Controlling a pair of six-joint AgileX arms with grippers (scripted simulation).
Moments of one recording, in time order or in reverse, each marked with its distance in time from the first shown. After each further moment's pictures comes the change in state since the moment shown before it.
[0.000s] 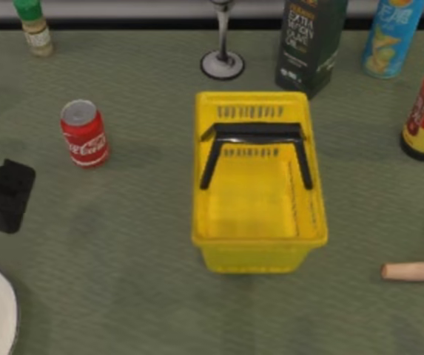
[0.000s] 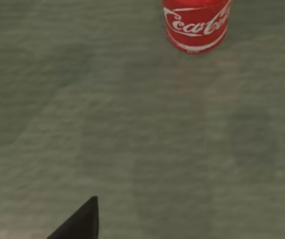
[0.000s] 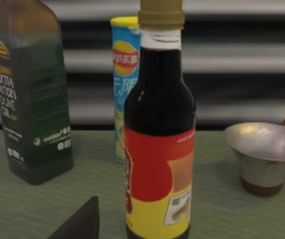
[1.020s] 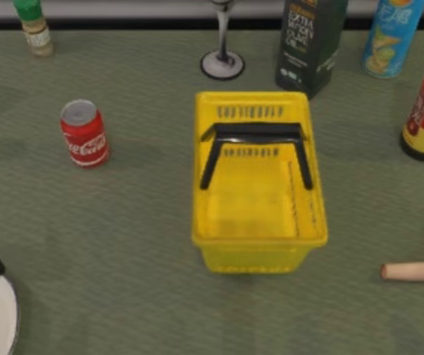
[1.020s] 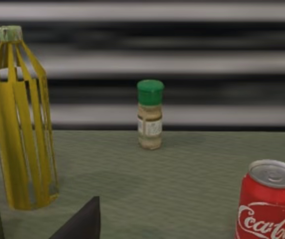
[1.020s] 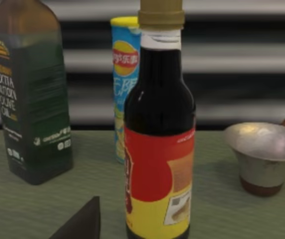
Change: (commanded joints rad) left arm 0.125 -0.992 -0.817 0.675 -0.039 -0.259; right arm 0.000 0.000 0.000 0.000 0.000 0.000
